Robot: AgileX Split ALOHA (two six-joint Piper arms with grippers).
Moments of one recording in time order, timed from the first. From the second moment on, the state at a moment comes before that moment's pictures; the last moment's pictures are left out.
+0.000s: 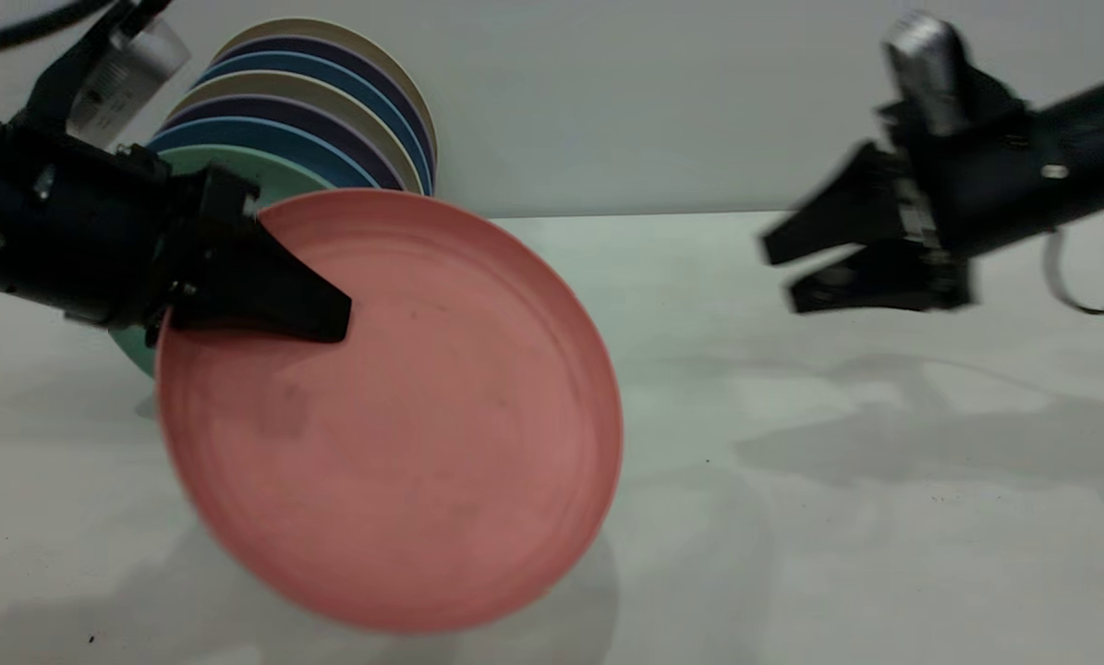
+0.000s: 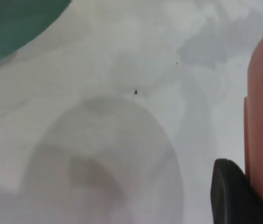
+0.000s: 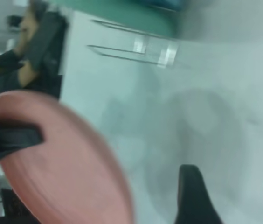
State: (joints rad) left arm -0.13 1.70 -0.68 -1.52 0.53 1.46; right arm -0.05 2.27 -1.31 1.29 1.15 -1.09
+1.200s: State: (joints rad) left arm -0.13 1.49 -1.05 -0.60 0.60 1.74; right arm -0.15 2.12 -1.50 0.62 1.18 -0.67
